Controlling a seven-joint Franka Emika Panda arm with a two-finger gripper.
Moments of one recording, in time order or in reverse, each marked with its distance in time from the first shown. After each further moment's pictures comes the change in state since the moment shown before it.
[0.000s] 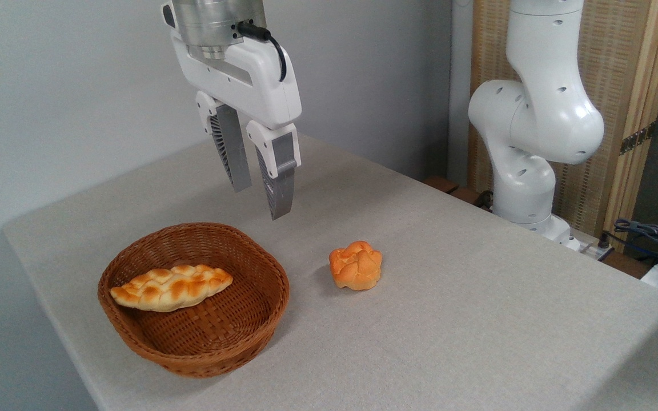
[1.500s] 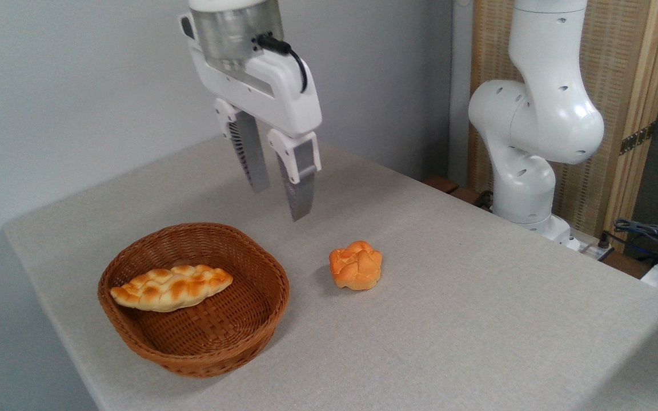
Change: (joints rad) arm 0.000 -0.062 0.005 -0.113 -0.015 -0.007 0.000
